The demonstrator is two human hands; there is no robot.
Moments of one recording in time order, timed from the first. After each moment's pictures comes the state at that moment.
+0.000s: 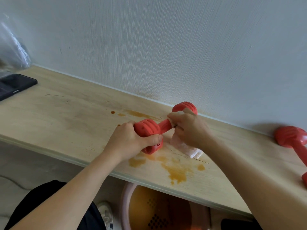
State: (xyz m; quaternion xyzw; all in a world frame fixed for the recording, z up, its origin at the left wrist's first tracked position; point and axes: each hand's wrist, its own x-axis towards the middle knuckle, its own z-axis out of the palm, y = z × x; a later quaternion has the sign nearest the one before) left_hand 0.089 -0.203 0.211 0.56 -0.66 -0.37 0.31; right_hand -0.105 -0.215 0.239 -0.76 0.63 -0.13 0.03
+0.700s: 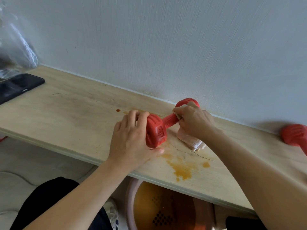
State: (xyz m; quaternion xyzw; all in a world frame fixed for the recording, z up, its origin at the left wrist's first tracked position) left_hand 0.091 -0.190 0.199 0.55 -0.77 0.00 0.32; right_hand -0.105 -0.237 0.239 -0.74 0.67 -0.05 -0.04
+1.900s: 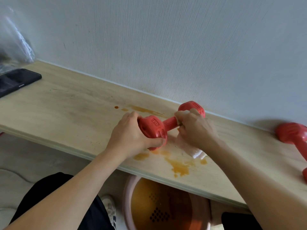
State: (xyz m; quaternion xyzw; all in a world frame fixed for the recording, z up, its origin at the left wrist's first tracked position) left_hand 0.093 -0.199 0.206 0.58 -0.70 -0.28 0.32; right_hand -0.097 -0.198 0.240 -0.72 0.69 -0.06 0.00
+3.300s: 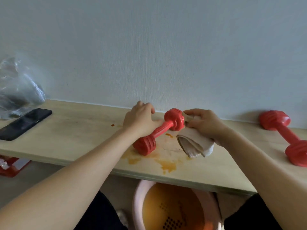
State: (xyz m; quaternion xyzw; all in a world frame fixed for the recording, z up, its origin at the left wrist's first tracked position) left_hand 0.038 -0.209 0.277 0.55 -0.80 -0.11 0.20; right_hand -0.150 -0.144 0.291 -0.55 0.67 -0.39 0.32
